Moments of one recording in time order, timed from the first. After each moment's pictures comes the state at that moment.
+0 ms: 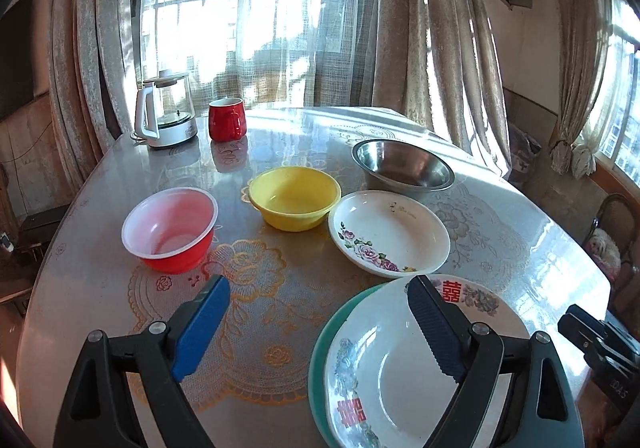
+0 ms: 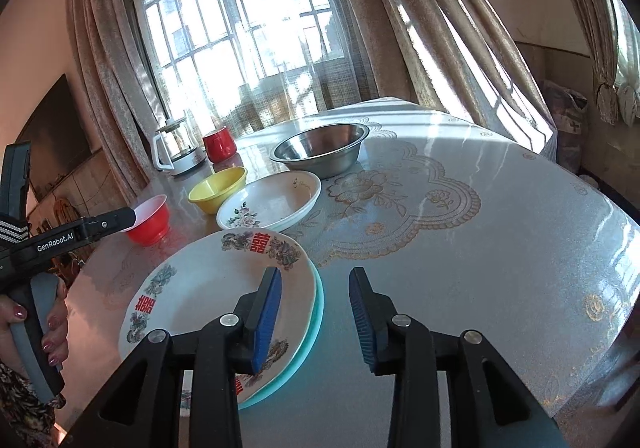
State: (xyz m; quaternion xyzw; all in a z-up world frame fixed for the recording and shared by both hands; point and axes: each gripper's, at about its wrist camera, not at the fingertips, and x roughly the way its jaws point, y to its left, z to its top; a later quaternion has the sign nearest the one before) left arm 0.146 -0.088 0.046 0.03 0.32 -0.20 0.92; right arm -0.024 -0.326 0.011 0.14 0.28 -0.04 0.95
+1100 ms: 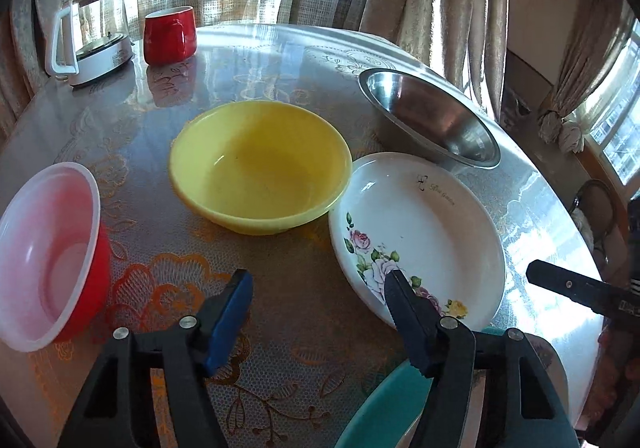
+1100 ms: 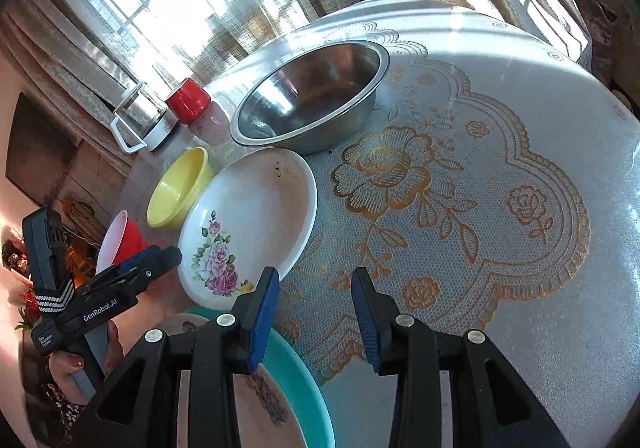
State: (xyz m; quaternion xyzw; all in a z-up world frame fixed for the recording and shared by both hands) left arm 0.281 -0.133 -0.024 0.01 0.47 -0.26 0.85; right arm 0.150 -0.374 -0.018 0.25 0.45 0.02 0.86
